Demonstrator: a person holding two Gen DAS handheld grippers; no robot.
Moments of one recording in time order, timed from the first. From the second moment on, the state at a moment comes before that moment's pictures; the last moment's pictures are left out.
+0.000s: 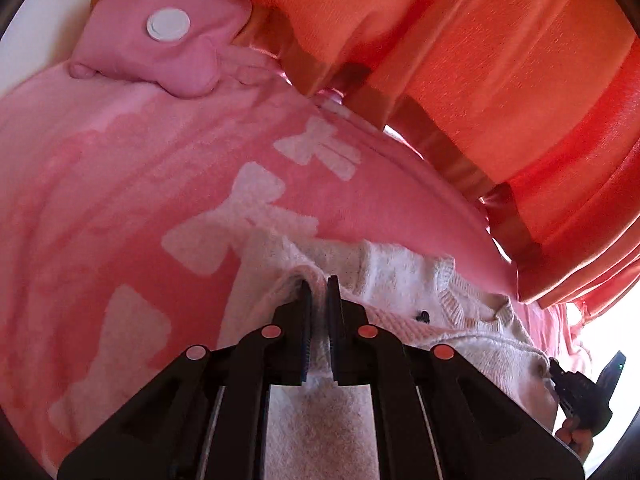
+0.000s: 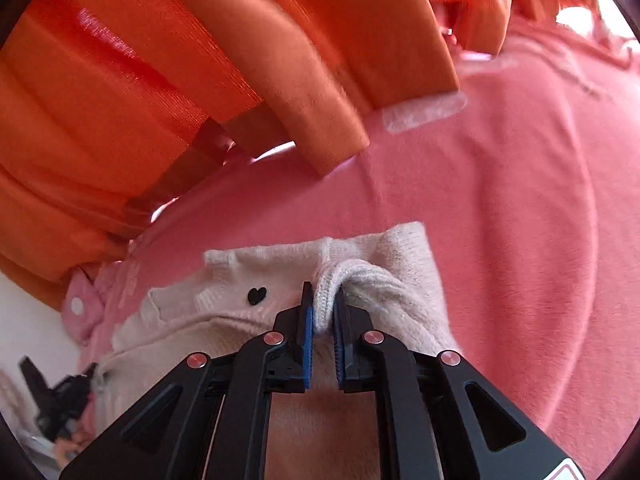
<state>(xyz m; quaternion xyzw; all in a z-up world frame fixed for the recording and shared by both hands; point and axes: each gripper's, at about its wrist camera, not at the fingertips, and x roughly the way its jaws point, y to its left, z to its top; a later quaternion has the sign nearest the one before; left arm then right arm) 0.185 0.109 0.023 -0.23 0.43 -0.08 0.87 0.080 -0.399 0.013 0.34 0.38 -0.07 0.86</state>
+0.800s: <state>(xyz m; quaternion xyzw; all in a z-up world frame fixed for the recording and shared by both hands) 0.160 0.092 0.080 -0.17 0.36 -0.10 0.91 0.034 -0.378 0.084 0.28 0.27 -0.01 0.92</state>
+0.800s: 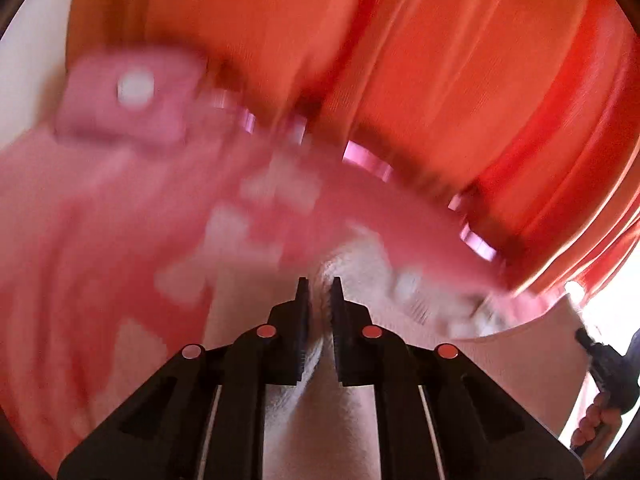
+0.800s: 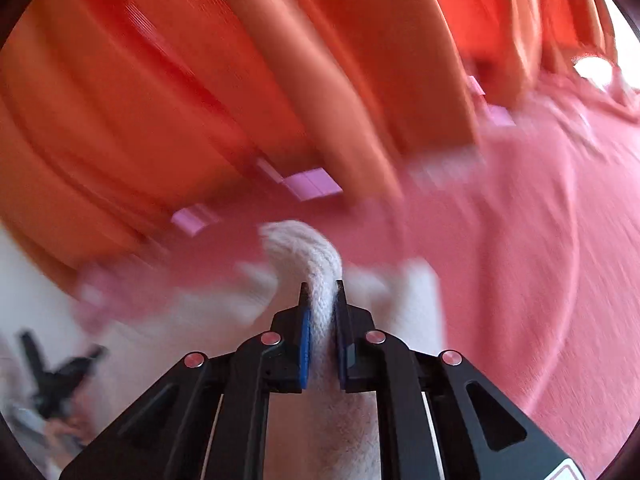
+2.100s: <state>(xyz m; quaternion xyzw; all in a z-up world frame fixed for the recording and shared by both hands) 0.143 0.073 0.025 -0.01 0.45 0.00 0.89 0.035 -0.395 -0.017 0.26 0.47 -0.10 0.83</state>
